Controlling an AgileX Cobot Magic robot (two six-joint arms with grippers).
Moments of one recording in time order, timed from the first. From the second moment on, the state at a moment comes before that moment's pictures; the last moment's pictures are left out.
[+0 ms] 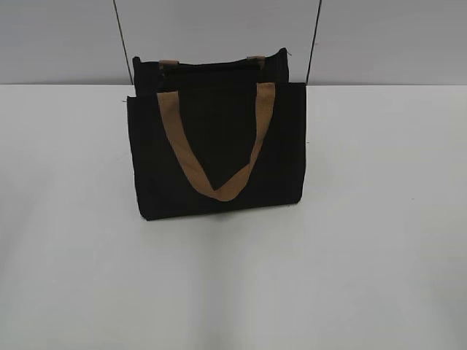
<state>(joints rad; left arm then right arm) -0.11 0.31 -0.57 -0.02 0.49 -0.04 0.01 -0.01 -0.47 0.11 1.09 -0.20</state>
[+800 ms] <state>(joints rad) -0.33 1.15 -0.57 -0.07 -0.26 -0.03 0.01 -0.01 -0.47 0.11 1.09 -0.20</state>
